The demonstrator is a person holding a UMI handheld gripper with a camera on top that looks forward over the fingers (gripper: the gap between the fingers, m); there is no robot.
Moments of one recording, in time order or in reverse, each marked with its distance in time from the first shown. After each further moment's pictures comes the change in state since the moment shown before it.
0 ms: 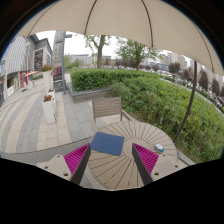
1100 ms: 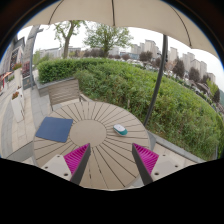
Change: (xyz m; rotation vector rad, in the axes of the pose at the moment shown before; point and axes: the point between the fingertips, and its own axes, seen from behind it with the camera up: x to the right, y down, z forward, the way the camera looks) arm 0.256 0.153 0.109 -0.107 0.322 0.103
